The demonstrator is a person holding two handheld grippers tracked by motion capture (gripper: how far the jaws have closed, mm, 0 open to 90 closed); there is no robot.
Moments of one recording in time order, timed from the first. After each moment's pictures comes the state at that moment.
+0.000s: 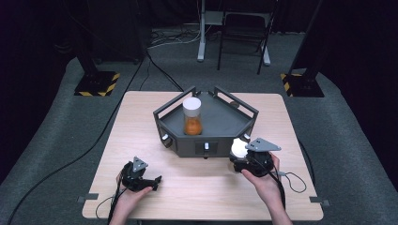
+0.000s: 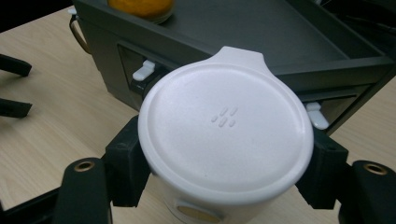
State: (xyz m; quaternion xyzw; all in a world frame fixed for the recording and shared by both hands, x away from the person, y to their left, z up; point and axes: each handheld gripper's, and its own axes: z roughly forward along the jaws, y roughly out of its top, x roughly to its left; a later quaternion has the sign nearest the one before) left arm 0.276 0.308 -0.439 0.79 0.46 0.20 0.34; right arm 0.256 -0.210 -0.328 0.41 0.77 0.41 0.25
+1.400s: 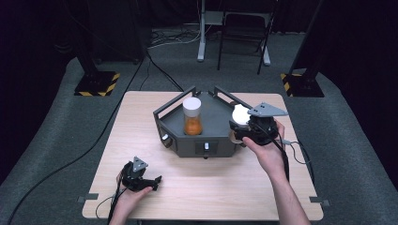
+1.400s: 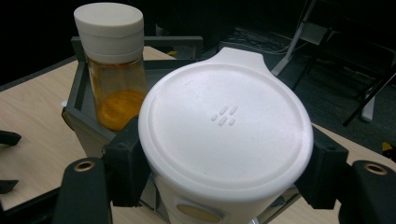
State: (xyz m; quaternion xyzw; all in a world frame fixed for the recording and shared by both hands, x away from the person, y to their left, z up) left arm 0.277 0.308 -0.439 0.79 0.46 0.20 0.34; right arm 0.285 -0.197 -0.248 0.38 0.75 0.44 0.31
